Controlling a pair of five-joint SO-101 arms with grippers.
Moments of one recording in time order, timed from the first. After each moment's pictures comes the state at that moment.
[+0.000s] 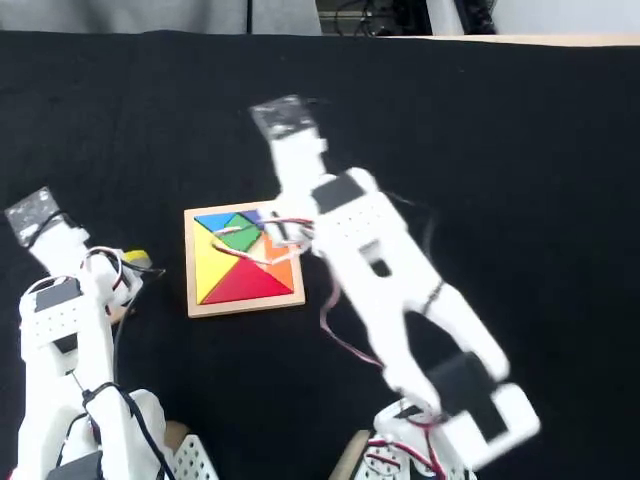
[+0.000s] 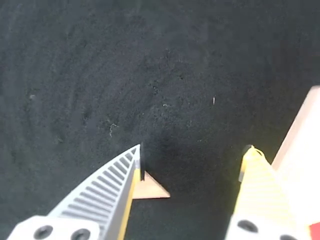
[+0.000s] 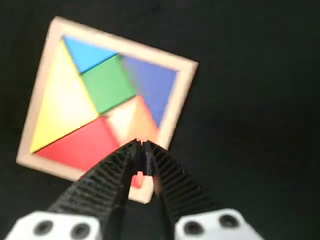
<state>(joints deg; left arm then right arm) -28.5 -35.2 65.6 41.5 10.5 -26.0 -6.6 22.4 59.2 -6.6</state>
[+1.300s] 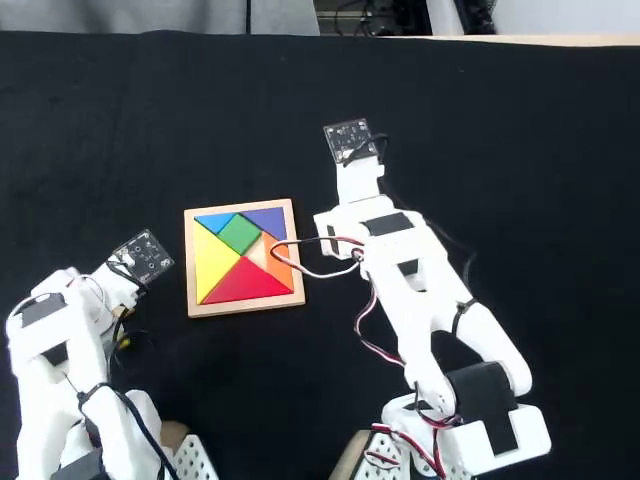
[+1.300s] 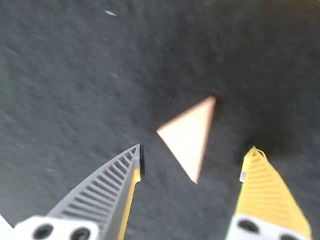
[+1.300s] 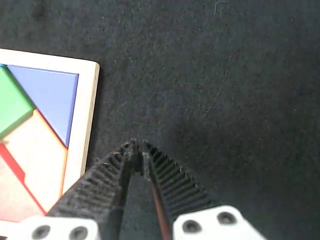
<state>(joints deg) -36.0 -35.2 68.9 41.5 -81.8 -14.6 -9.3 44.0 34.3 -0.6</state>
